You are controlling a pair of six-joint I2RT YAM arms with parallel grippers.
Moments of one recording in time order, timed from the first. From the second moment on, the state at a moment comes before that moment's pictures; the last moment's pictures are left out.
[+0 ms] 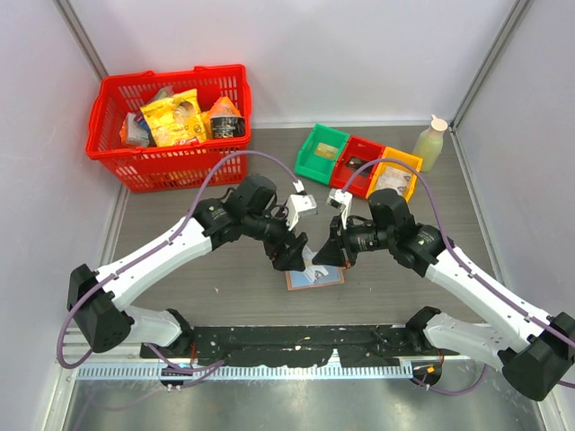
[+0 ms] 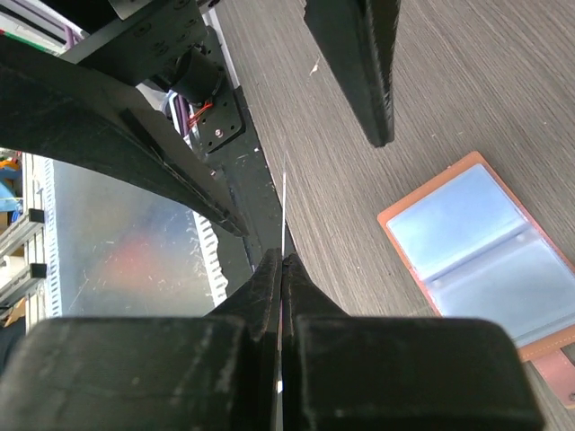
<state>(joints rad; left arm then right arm) -0.82 1.34 1.20 -0.64 0.56 0.11 0.64 0.99 0.85 -0.41 -0.73 0.18</state>
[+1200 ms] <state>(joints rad) -0.66 0.90 0.55 0.29 0.41 -0.65 0.57 0.96 0.47 0.37 -0.63 0.66</state>
